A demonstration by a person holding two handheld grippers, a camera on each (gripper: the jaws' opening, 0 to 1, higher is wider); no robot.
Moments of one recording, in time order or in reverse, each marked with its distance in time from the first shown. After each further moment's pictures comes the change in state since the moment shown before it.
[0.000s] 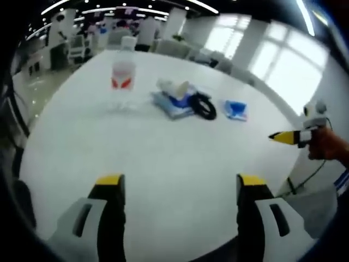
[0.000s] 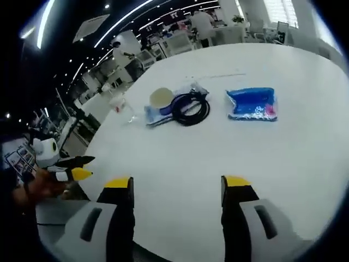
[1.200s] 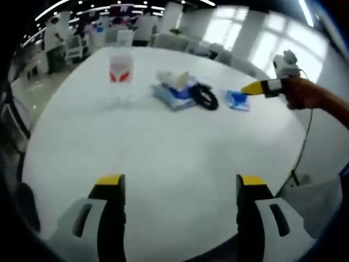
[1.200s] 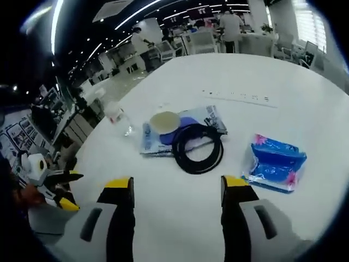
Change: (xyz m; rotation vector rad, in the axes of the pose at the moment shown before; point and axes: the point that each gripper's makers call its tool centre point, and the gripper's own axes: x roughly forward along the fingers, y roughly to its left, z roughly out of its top) left arm 0.002 0.005 -0.013 0.047 0.055 0.023; right arm 0.092 -0.008 0.105 -0.205 0.053 0.078
